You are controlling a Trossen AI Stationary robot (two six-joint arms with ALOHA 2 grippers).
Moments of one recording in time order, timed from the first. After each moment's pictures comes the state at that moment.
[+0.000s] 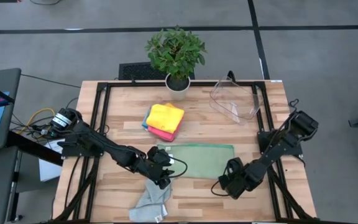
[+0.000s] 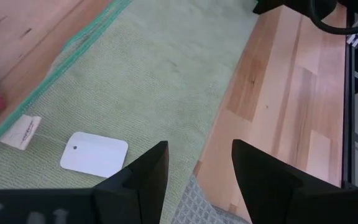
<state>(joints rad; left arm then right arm) -0.46 1.65 1.04 -0.22 -0.38 -0.84 0.76 1.71 0.90 -0.76 0.06 1.99</state>
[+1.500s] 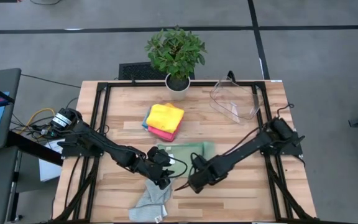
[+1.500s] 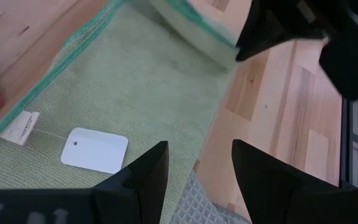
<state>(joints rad) -0.47 1.65 1.04 -0.22 -0.37 -0.85 0.49 1.99 1.48 -0.94 0.09 1.25</state>
